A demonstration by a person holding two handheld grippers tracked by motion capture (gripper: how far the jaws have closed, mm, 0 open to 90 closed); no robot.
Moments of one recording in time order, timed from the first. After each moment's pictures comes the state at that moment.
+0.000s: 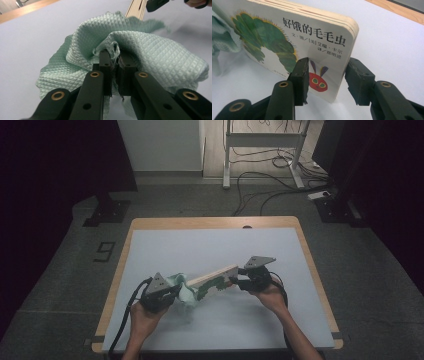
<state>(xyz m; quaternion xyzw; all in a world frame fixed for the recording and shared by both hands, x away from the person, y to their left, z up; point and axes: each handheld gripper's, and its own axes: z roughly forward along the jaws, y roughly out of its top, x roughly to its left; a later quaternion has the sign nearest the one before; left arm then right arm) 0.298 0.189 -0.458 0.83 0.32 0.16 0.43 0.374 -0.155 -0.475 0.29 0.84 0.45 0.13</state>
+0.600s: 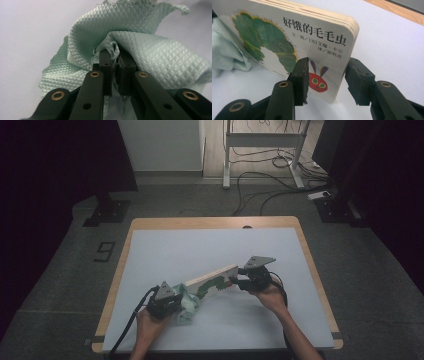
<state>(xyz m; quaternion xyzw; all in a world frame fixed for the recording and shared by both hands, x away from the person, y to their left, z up) 0.301 0.183 -0.510 0.84 0.35 0.14 0.39 0.374 -0.155 -0.475 0.29 0.83 0.45 0.13</state>
